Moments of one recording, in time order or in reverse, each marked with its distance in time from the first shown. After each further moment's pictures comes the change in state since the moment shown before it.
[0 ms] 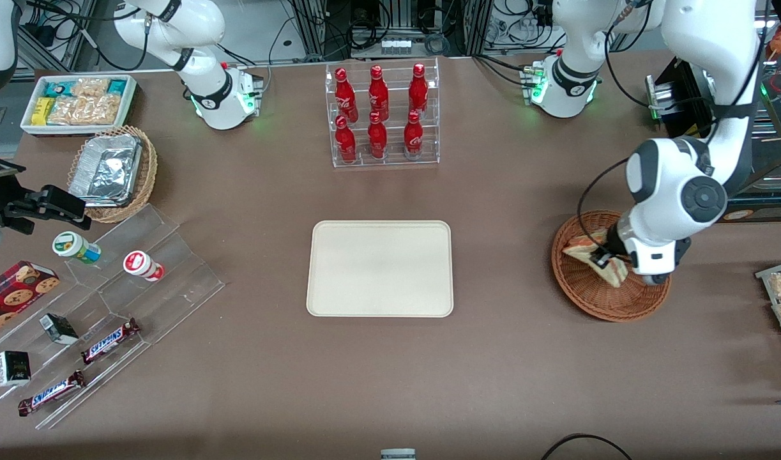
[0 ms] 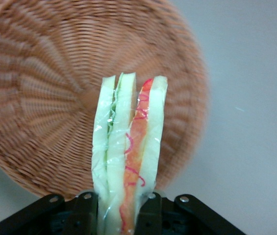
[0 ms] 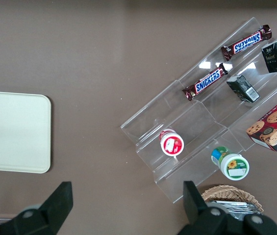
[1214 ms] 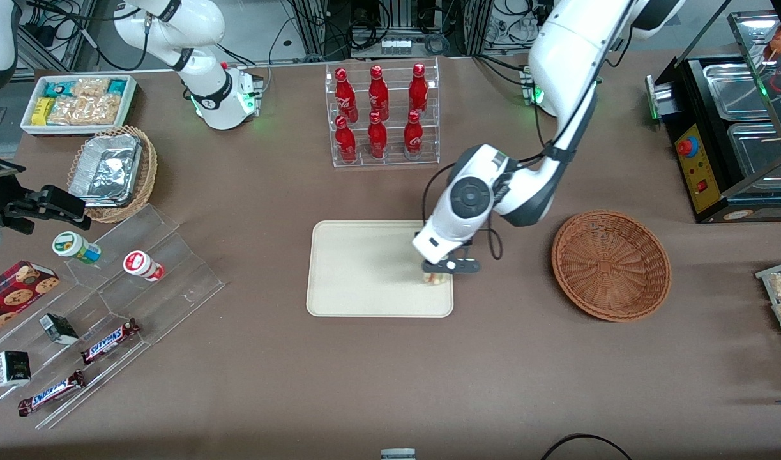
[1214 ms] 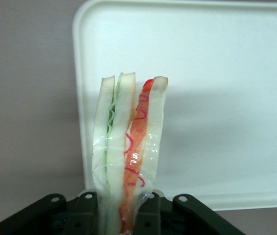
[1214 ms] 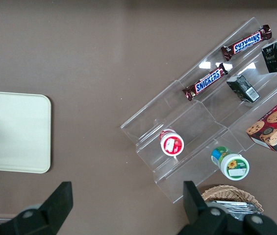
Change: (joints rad) arm -0.301 0.358 -0.255 0.371 0.001 -0.005 0.267
